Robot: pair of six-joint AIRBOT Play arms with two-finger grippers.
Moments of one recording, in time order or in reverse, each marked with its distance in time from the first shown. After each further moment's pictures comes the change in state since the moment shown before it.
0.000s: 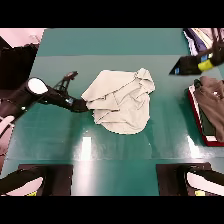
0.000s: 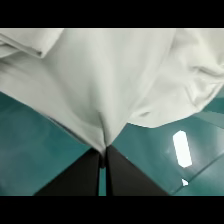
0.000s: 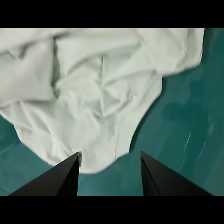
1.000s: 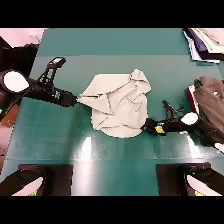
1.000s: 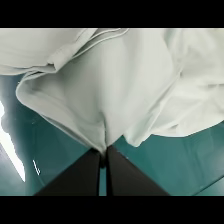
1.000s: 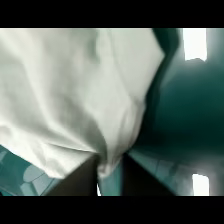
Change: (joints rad) left arm 0.000 0.121 0.077 0.177 -0.069 -0.050; right arm 0.196 0.174 -1.085 0.425 -0.726 0.091
